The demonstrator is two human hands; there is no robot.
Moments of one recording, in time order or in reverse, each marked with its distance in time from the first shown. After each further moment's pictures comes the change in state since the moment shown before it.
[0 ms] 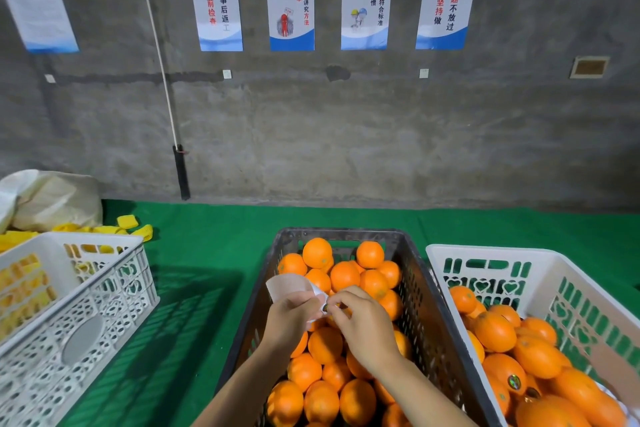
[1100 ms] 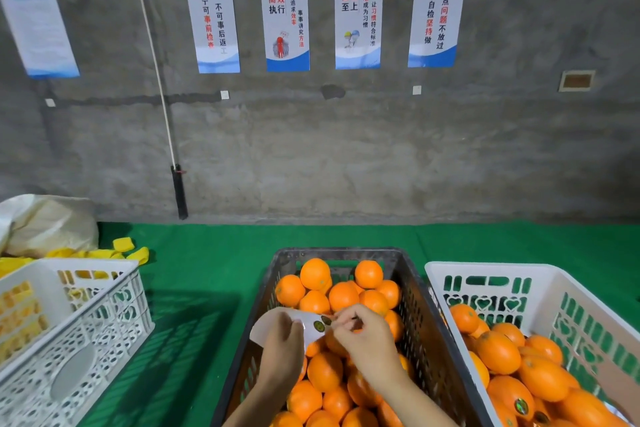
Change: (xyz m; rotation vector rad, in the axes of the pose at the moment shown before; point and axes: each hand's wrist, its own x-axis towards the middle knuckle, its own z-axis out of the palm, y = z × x) left_hand -0.007 0.005 0.003 0.189 0.148 0.055; right_hand 0.004 -0.001 -0.008 0.429 -0.003 0.299
